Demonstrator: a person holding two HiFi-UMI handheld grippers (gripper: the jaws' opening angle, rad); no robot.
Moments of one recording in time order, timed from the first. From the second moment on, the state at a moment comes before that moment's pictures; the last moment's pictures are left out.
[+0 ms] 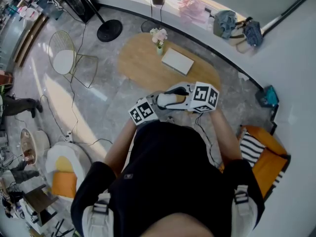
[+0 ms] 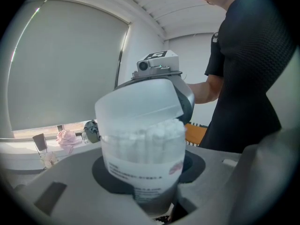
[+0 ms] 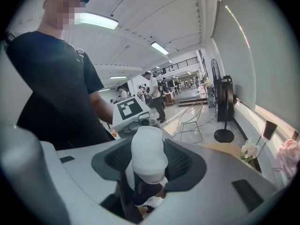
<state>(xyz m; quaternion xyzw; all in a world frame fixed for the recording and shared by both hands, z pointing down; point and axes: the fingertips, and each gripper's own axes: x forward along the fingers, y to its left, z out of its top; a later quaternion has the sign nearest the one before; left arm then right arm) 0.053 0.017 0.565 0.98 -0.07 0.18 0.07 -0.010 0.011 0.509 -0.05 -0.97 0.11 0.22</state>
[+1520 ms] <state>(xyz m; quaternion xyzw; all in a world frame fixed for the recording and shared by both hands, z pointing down) 0.037 0.014 0.559 0.98 -0.08 0.15 0.08 -0.014 -0.031 0.480 0.00 -0.99 0.12 0.11</state>
